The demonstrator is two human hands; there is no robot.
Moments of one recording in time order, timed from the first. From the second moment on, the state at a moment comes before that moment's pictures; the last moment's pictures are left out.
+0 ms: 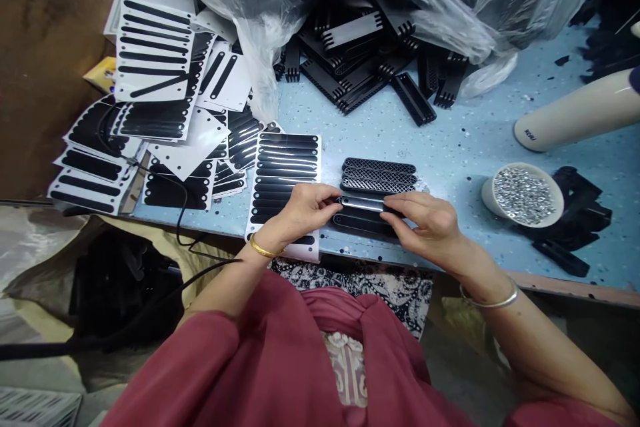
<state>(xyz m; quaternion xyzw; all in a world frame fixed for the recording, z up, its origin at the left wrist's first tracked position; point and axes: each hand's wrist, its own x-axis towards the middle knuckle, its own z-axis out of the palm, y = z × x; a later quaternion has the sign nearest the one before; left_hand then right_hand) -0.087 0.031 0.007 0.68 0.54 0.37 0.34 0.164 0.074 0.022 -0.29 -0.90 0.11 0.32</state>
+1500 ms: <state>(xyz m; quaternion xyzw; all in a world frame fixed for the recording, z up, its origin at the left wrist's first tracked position) -0.085 0.030 0.014 0.69 0.54 0.36 0.32 0.159 0.072 0.017 -0.31 -0.89 0.12 0.32</state>
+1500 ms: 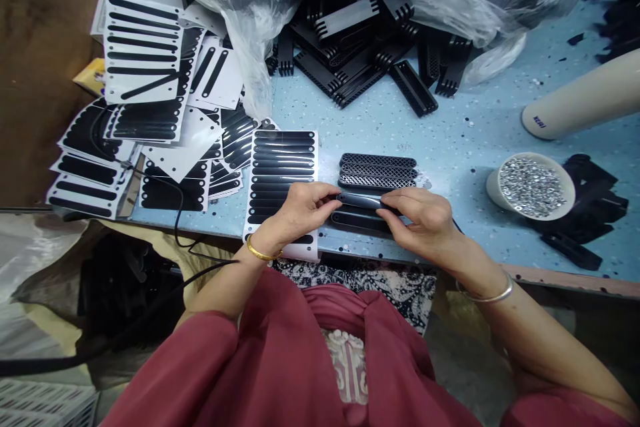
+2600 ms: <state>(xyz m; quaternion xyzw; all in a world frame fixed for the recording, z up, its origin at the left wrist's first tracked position) -0.088 0.026 0.007 0.78 0.48 0.35 0.21 0.160 0.072 0.014 -0.31 -0.88 0.16 0.31</state>
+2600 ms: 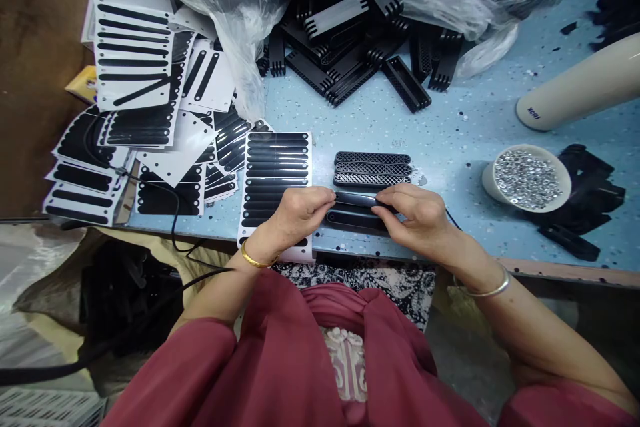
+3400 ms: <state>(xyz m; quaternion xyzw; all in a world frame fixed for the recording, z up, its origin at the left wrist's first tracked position) -0.085 0.024 0.006 0.75 0.51 0.38 0.19 0.161 0.071 0.016 -0.34 -0.87 0.19 0.31</state>
